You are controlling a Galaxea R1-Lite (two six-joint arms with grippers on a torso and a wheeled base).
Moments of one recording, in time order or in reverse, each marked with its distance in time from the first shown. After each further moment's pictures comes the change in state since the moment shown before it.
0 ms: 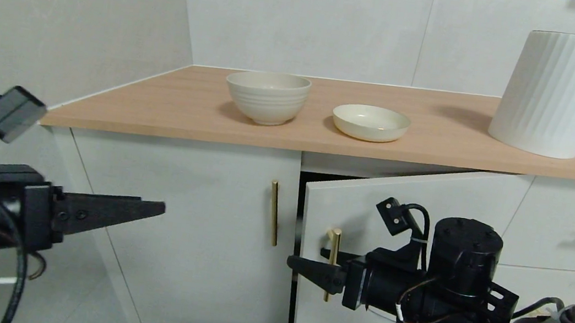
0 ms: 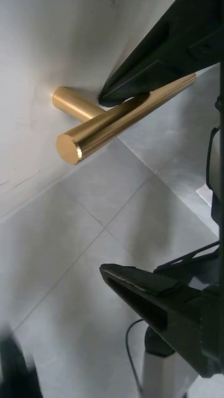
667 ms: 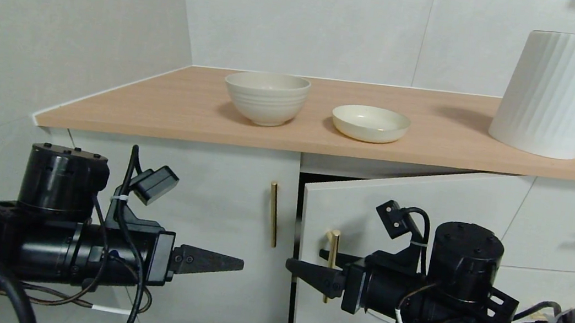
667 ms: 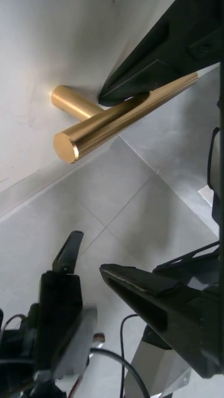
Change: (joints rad) left arm -0.209 0.314 0.098 -0.250 -0.040 -0.183; right arm 0.010 0.016 0.014 -0.032 0.002 0.001
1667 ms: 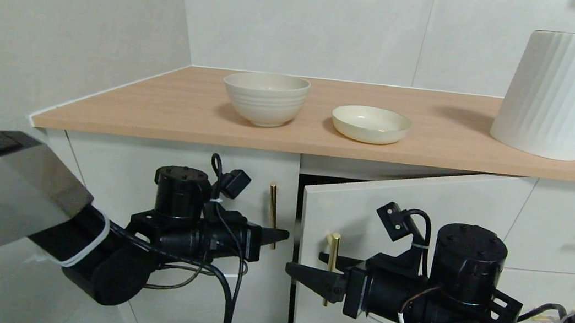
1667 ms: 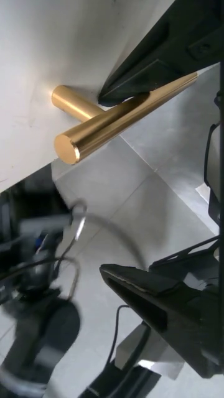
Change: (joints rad) left arm -0.123 0.496 -0.146 -0.559 0.229 0.107; right arm 0.004 -0.011 0.013 0.005 0.009 0.001
